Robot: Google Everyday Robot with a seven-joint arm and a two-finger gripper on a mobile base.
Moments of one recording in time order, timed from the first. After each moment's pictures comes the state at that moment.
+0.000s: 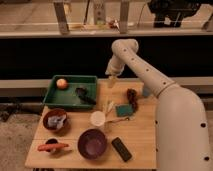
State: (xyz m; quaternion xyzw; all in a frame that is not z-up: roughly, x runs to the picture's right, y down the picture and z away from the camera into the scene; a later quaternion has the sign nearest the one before) arm 0.028 -0.036 0.863 -0.27 -0.17 -0.06 0.95
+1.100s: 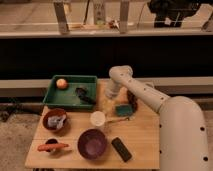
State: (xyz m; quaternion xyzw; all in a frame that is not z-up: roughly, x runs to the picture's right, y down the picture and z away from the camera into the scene) arm 0.002 0.091 0.942 -0.36 -0.19 -0.04 0.91
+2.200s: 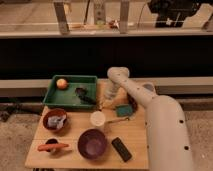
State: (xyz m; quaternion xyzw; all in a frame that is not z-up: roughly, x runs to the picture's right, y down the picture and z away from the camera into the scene) arm 0.007 0.091 0.953 -0.38 -0.18 -0.02 0.91
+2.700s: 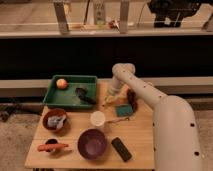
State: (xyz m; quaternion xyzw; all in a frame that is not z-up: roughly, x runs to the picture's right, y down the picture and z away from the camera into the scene) arm 0.036 0.015 0.915 -0.30 -0.18 -0.01 0.94
